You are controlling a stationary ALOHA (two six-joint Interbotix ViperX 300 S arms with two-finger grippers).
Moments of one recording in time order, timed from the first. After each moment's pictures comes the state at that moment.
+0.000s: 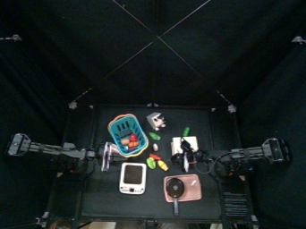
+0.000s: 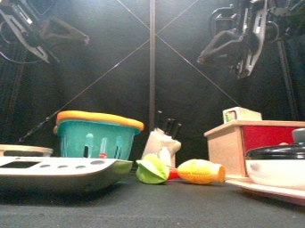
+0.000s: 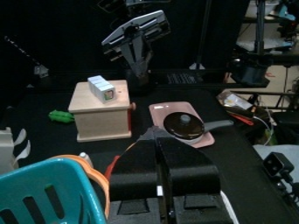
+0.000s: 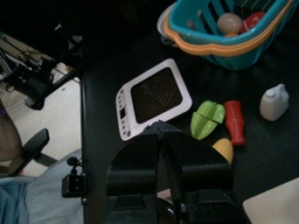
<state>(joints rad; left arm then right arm) -0.06 -0.75 1.17 0.01 -0.36 0.00 0.00 -0.51 0.90 0.35 -0.02 0.21</state>
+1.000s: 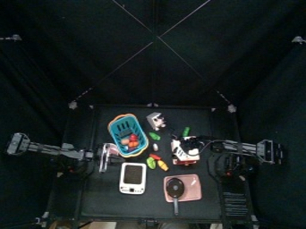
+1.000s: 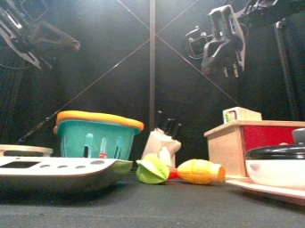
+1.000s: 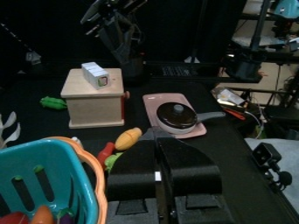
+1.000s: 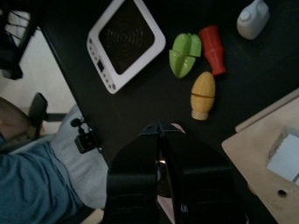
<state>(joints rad) -0.09 -0.79 1.22 -0.04 -0.36 0.00 -0.26 -0.37 0.57 0.48 0.74 0.22</state>
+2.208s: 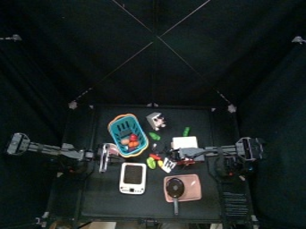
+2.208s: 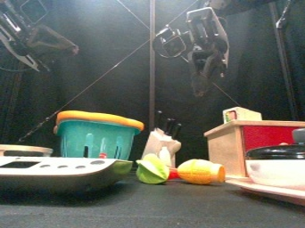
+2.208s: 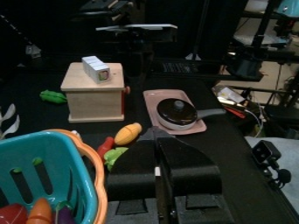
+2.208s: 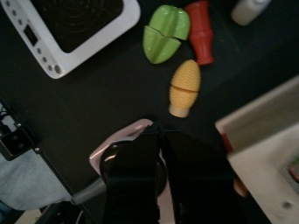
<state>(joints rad) -0.09 -0.79 1.24 -0.06 -0.36 0.00 -0.01 -0.09 0.37 0.04 0.86 0.57</state>
